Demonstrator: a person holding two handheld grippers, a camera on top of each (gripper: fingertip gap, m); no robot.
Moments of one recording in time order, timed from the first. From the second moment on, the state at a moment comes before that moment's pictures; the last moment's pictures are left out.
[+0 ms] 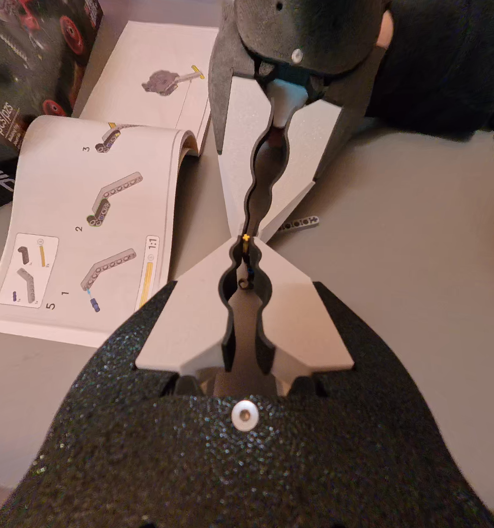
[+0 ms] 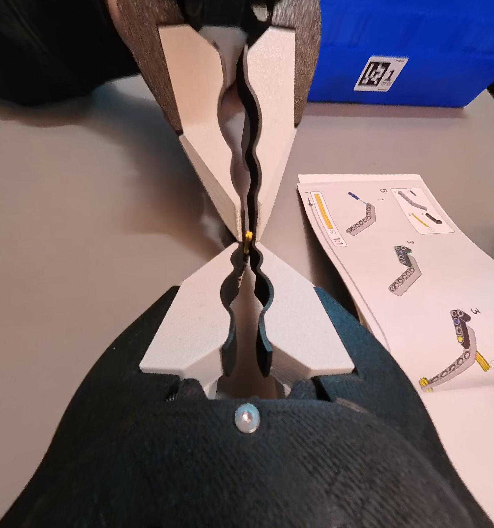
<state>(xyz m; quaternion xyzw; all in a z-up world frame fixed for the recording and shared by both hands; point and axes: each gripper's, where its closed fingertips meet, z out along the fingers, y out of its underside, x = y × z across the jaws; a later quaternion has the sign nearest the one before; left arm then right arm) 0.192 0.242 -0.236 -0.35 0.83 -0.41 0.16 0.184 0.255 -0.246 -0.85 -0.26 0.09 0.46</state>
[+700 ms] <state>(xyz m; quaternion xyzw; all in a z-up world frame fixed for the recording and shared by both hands) 0.183 0.217 -0.198 -0.16 0.80 -0.41 0.40 0.189 0.212 -0.217 -0.85 -0.09 0.24 0.47</state>
